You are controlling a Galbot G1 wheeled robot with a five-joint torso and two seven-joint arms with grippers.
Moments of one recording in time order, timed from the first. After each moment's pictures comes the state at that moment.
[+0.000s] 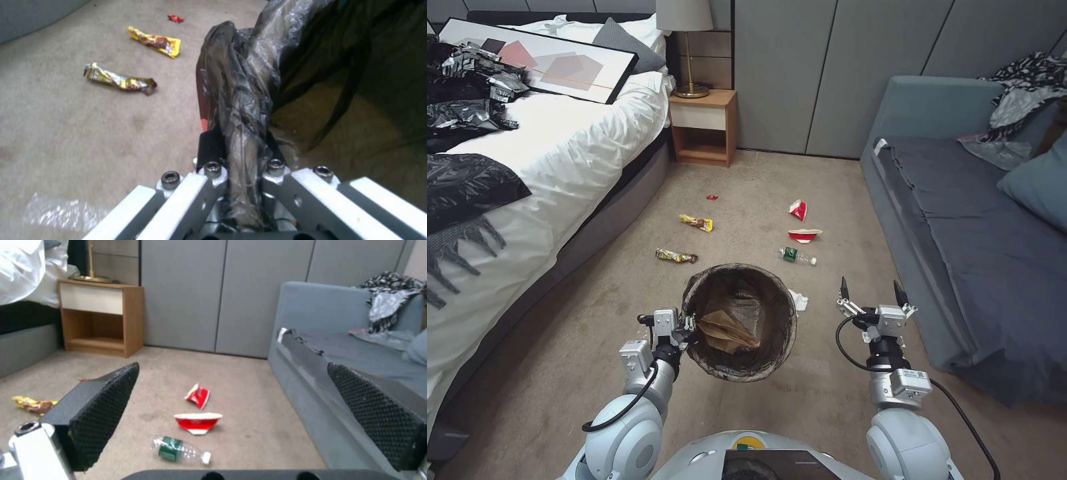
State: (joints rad) left arm 1.62 -1.15 -0.23 -2.34 -0.60 0.35 -0.47; right arm -1.73 1.30 0.48 2.23 0.04 0.12 0.37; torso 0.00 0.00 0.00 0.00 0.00
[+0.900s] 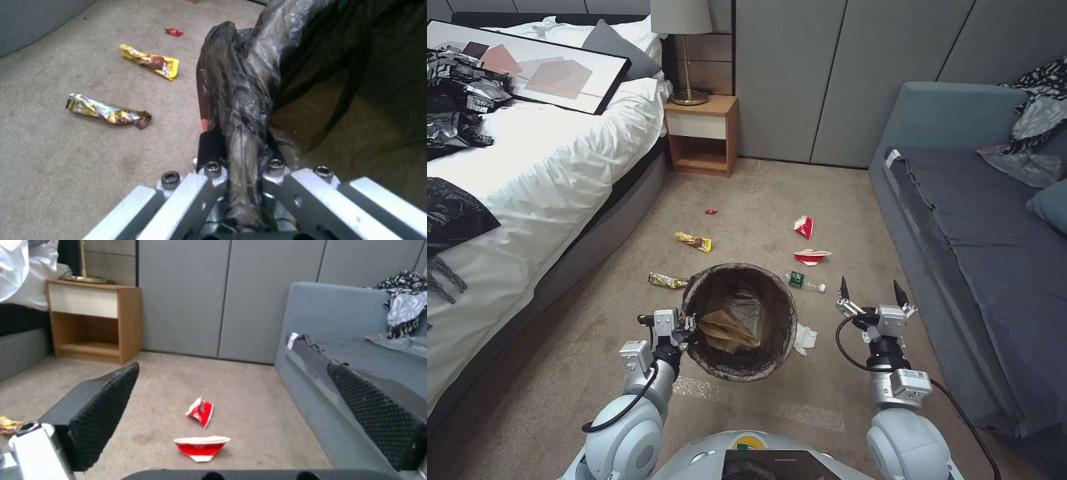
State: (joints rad) left arm 1.62 -1.15 -0.23 -2.34 -0.60 0.35 -0.47; right arm -1.73 1.30 0.49 2.23 0.04 0.12 0.37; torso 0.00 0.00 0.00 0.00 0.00
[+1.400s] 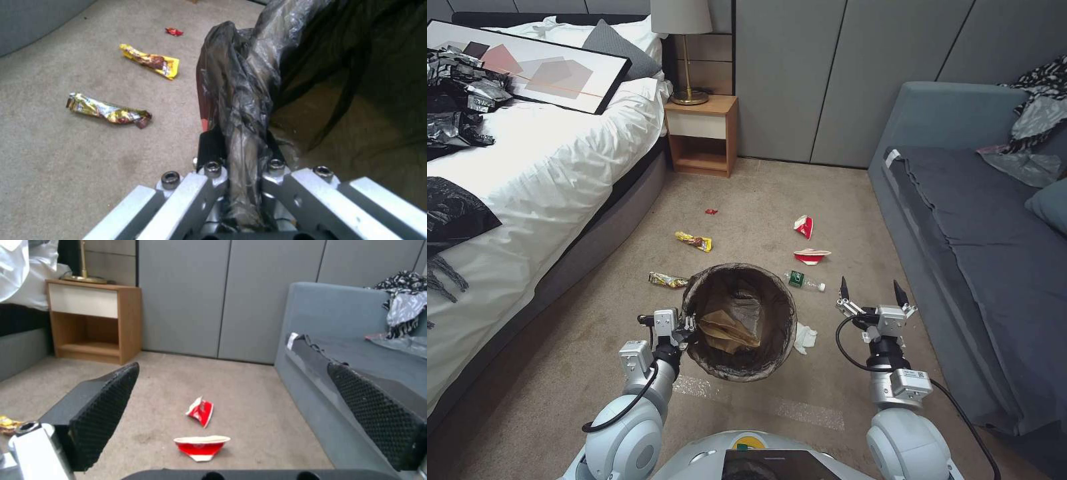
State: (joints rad) left arm 1.62 -1.15 -0.23 -2.34 -0.60 0.35 -0.47; right arm -1.73 1.30 0.49 2.23 0.04 0.12 0.37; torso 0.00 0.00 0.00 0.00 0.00
